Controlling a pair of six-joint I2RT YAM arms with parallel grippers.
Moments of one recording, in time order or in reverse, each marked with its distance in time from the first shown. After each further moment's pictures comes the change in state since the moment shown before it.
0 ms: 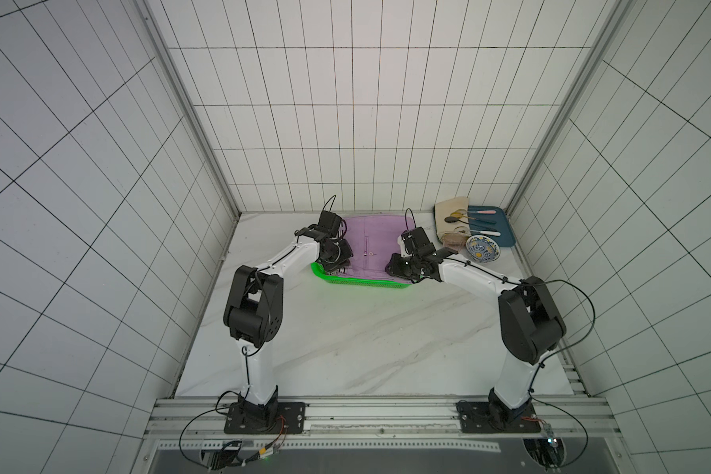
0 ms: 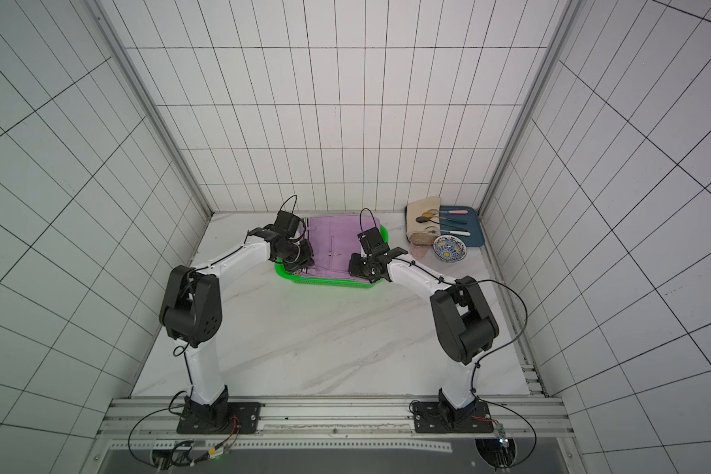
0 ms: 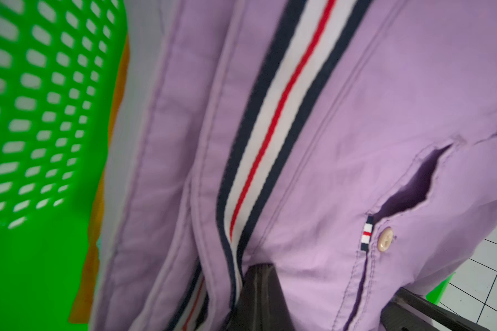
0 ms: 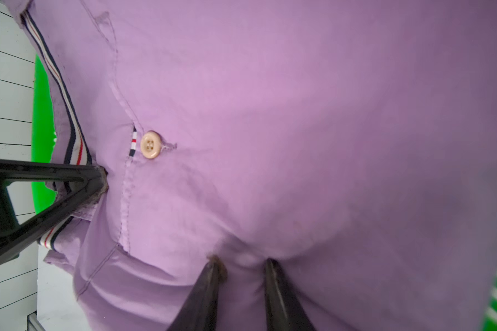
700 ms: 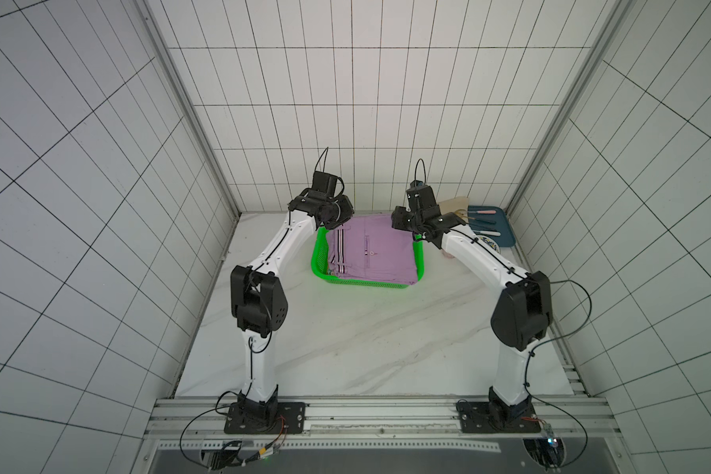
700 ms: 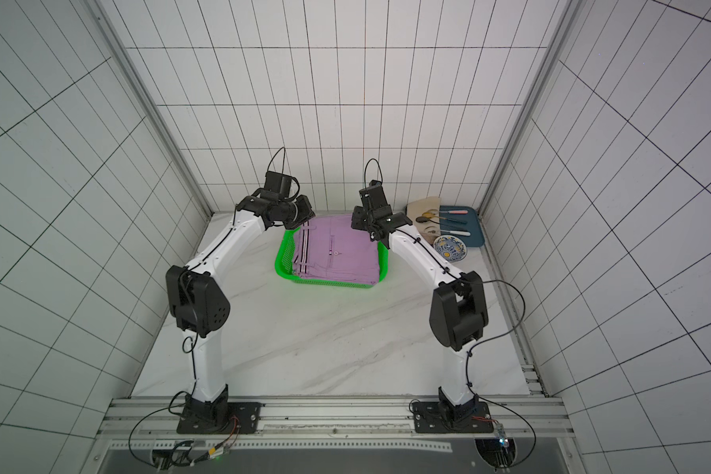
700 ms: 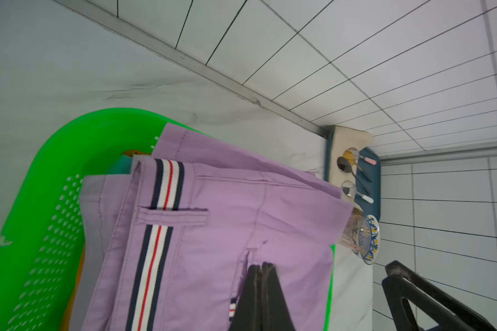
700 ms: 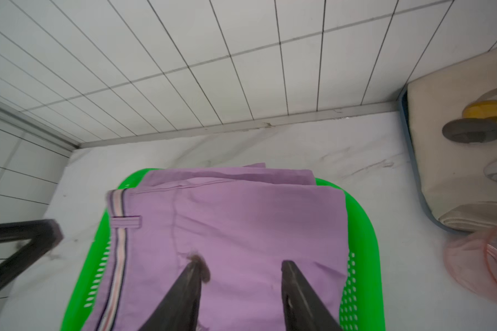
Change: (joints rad) left arm 0.042 0.175 0.513 -0.050 -0.023 0.034; right arm -0.089 0.193 0.496 -0.080 0.294 -0.177
